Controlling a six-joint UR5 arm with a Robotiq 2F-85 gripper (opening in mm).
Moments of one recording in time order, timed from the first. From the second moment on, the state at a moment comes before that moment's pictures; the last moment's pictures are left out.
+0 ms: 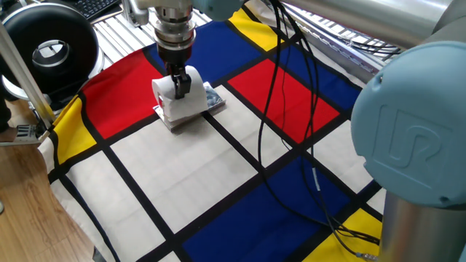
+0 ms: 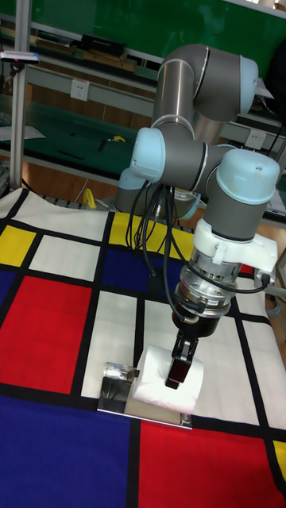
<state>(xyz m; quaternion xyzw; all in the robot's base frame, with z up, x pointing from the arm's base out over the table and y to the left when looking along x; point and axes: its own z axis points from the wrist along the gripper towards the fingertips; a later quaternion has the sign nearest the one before) 0.669 0.102 0.088 -0.59 0.80 -0.01 0.05</state>
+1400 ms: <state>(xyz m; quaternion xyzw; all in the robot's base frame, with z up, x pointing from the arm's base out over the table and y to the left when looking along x) 0.675 0.109 0.082 -0.59 0.80 -0.01 0.05</state>
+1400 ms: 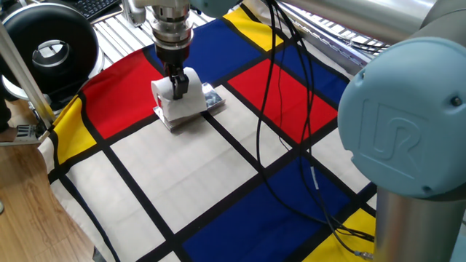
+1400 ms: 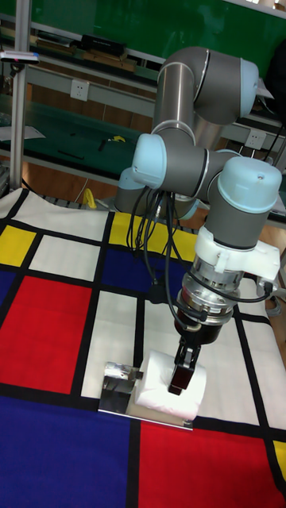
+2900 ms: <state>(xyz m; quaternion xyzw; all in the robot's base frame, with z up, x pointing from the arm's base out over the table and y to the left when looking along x) 0.669 0.111 0.087 -0.58 0.81 0.01 0.04</state>
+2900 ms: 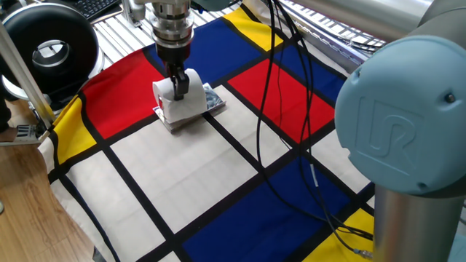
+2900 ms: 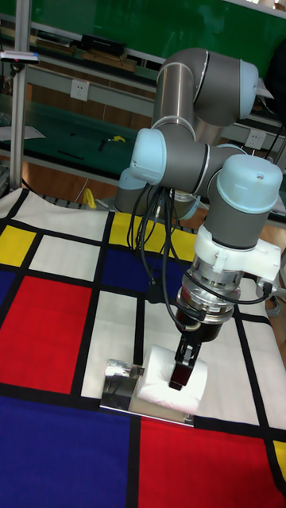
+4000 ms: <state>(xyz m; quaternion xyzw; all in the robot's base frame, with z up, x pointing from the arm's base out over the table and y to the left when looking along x) 0.671 0.116 0.087 -0.58 0.81 0.02 0.05</state>
